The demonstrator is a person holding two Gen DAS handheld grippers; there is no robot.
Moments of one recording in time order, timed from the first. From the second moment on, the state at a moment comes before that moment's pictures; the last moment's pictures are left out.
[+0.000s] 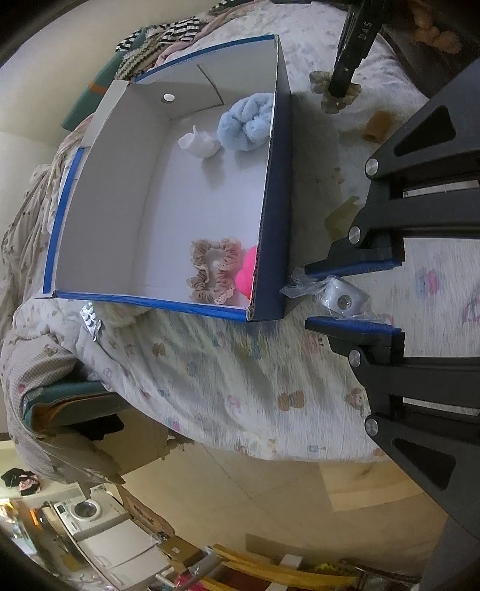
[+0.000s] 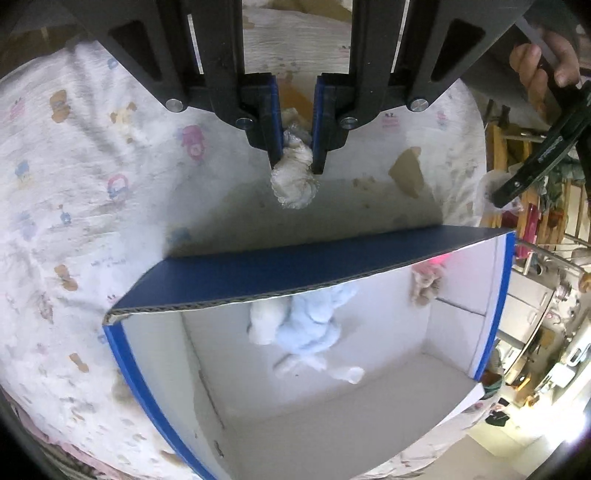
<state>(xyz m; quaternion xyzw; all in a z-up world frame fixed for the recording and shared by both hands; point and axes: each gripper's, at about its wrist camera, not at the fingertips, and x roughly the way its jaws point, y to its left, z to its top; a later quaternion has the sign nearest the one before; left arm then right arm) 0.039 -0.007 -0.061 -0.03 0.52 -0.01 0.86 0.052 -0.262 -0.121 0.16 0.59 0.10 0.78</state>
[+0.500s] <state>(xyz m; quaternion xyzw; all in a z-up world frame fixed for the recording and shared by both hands) 0.027 -0.002 -0.045 -0.01 0.48 0.04 0.88 0.044 -0.241 -0.089 0.16 0.55 0.18 0.80</state>
